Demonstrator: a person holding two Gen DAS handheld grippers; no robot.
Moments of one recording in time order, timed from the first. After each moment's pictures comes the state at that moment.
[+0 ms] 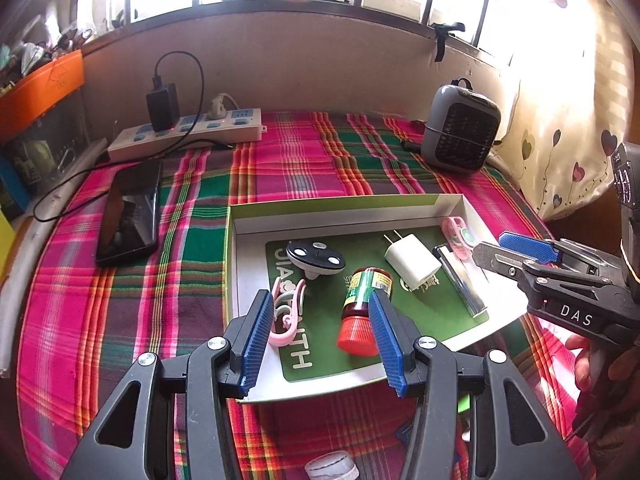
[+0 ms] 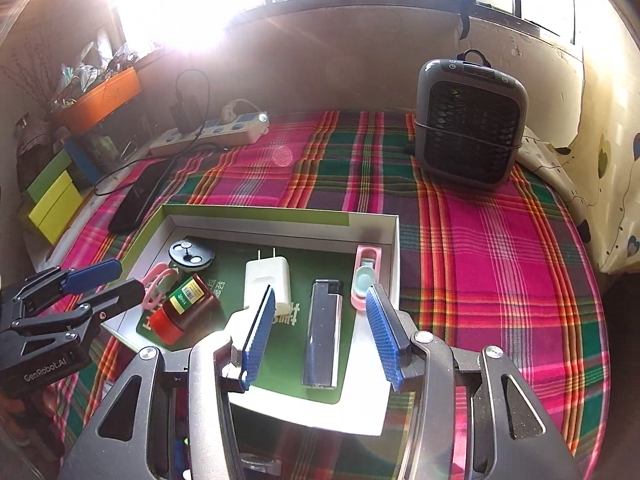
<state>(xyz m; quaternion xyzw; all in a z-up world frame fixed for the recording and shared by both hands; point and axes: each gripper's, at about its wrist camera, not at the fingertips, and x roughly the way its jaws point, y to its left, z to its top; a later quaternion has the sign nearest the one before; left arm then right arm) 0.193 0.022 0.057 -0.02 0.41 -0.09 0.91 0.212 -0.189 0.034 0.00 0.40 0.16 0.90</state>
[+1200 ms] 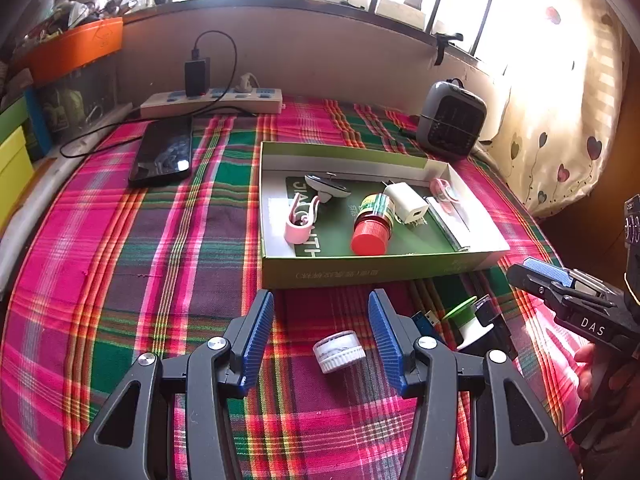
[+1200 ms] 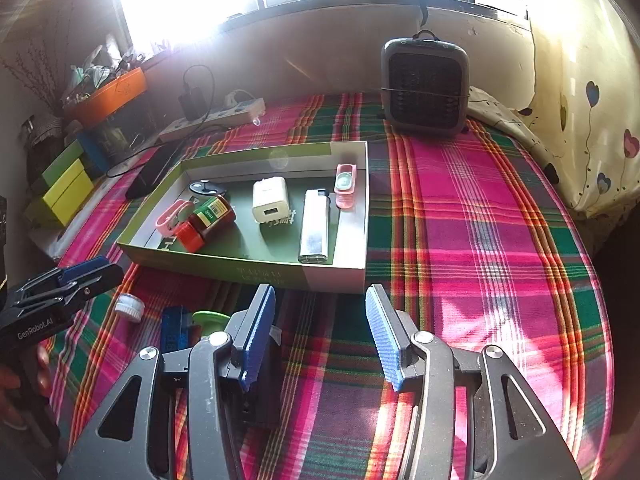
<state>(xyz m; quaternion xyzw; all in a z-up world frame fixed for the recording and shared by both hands) 0.114 0.048 0.039 -0.06 0.41 -0.08 0.91 0.128 -0.214 0.022 0.02 0.40 0.15 0.91</state>
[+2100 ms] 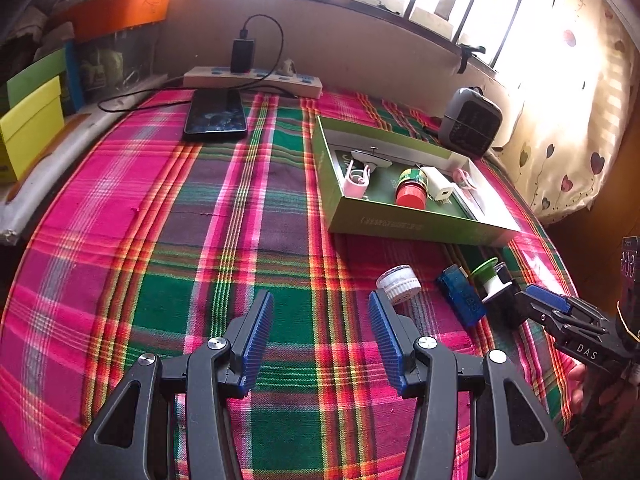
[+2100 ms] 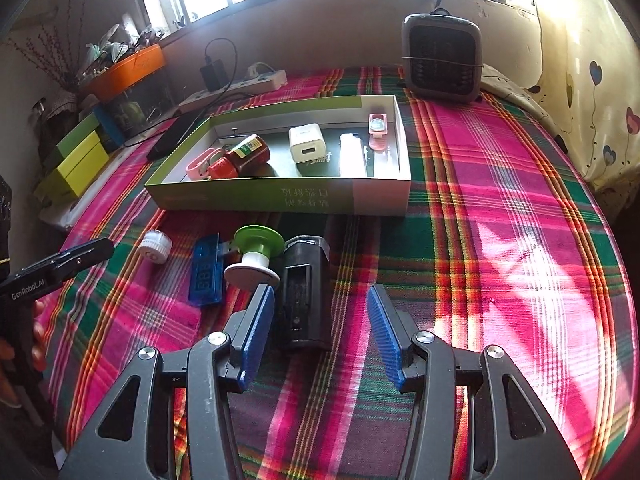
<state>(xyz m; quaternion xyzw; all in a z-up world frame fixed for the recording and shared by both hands) 0.076 0.097 0.025 -0.10 0.41 -0.07 0.90 0.085 -0.194 -0.001 0.02 0.42 0.16 0.89</state>
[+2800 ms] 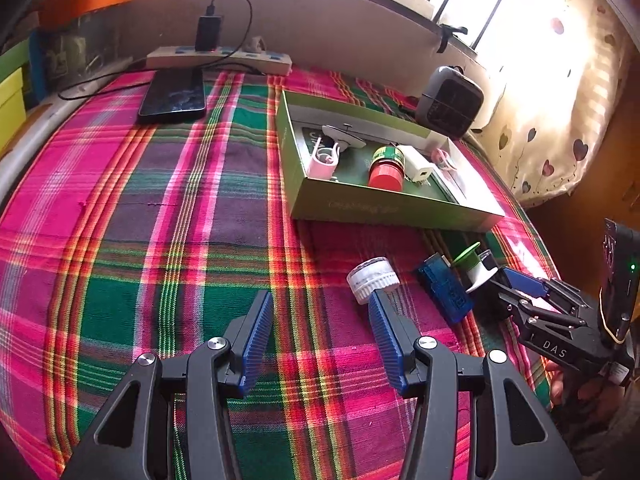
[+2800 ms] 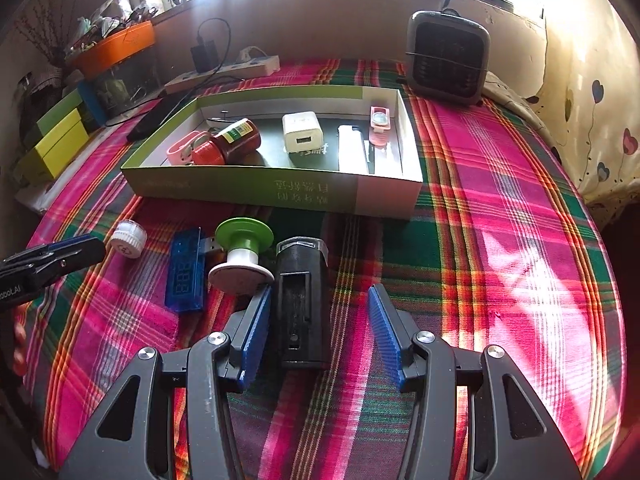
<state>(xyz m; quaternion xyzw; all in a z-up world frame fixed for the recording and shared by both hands) 0.096 0.080 0.011 -0.11 0.44 -0.12 0.88 0.098 -0.175 -0.010 -0.03 0.43 0.13 0.89</state>
